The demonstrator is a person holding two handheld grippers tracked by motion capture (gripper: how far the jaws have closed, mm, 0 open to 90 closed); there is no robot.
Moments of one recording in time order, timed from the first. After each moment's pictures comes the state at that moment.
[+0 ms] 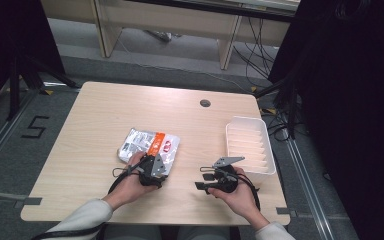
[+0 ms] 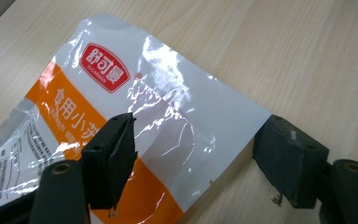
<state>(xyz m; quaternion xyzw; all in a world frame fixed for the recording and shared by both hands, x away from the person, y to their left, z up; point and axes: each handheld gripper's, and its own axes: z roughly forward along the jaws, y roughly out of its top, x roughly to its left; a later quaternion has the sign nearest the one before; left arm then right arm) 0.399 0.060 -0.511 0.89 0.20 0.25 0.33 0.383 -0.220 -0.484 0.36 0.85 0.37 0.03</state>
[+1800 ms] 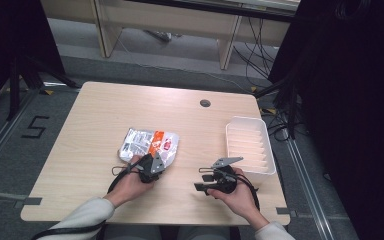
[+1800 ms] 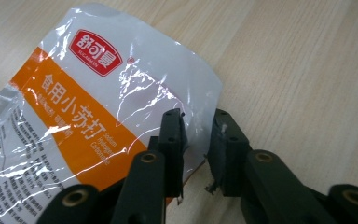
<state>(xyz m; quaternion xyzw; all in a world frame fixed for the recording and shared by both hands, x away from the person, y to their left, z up) 0.402 0.060 -0.513 0.89 0.22 0.23 0.32 0.383 -0.218 -0.487 0.36 0.86 0.36 0.02</state>
